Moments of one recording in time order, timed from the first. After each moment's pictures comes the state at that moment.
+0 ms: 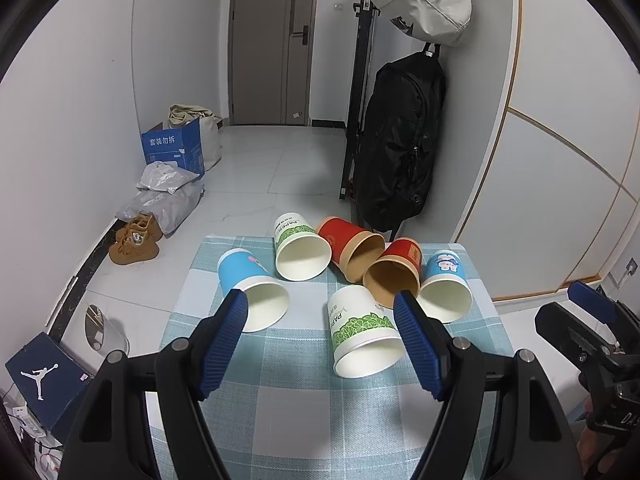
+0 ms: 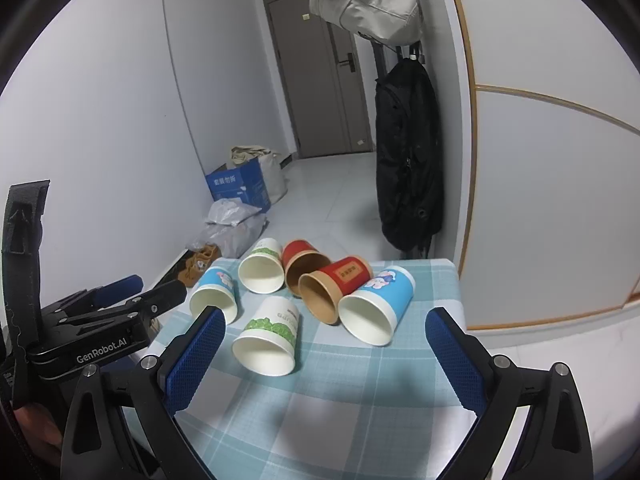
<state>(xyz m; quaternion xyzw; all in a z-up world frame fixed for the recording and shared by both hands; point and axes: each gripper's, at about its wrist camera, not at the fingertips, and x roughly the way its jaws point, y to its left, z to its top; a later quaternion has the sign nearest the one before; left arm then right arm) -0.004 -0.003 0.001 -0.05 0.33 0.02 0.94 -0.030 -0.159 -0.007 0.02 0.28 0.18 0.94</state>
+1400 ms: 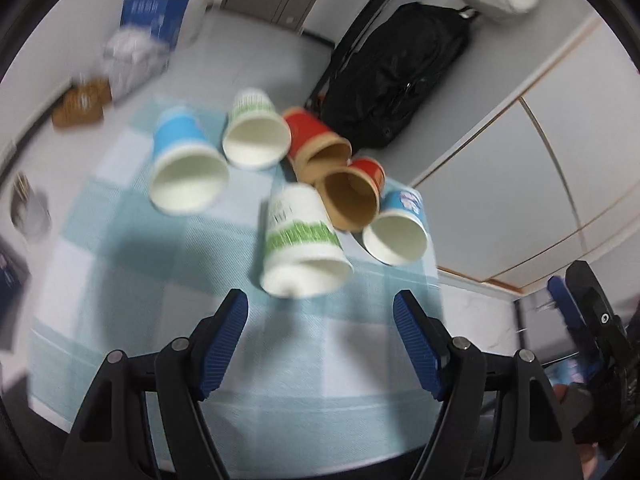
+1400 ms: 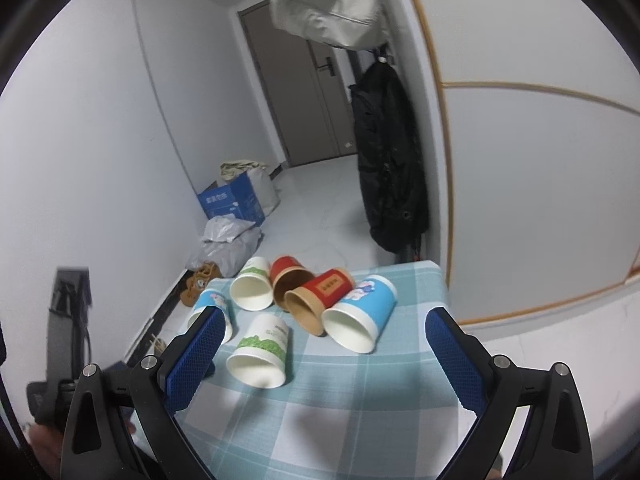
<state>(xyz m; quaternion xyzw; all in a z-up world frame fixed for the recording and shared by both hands) 0.013 0.007 -0.050 -0.26 0.48 -0.07 0.84 -0.020 -0.191 0.007 0.08 0.29 0.17 0.94</state>
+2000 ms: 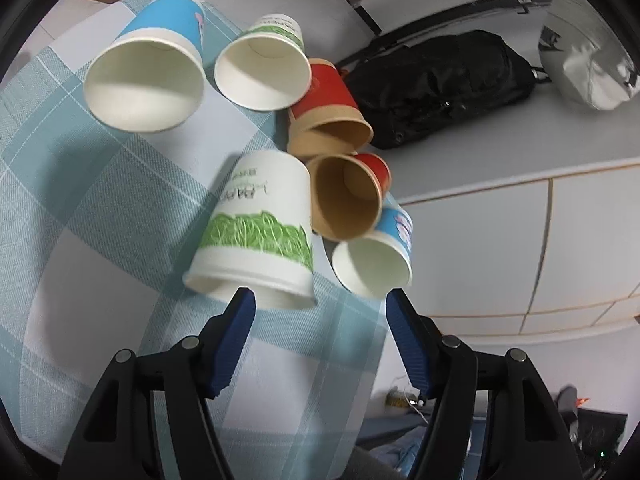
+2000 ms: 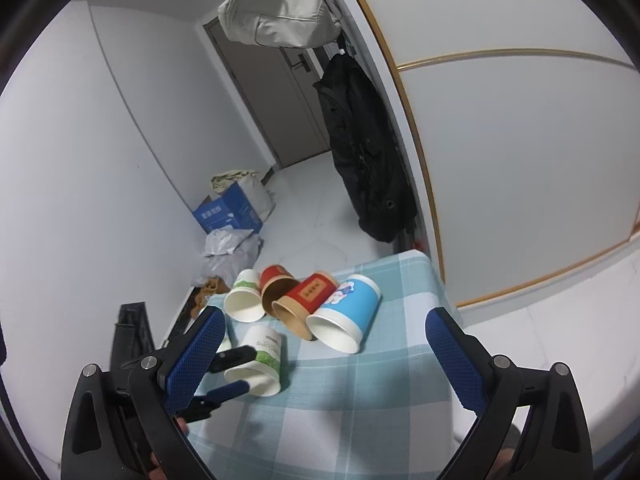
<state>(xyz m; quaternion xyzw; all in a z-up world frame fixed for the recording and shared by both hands) 0.064 0.004 -0.095 -0.45 0.49 -0.05 0.74 -0.007 -0.224 0.006 0.15 0.31 0.16 0.93</state>
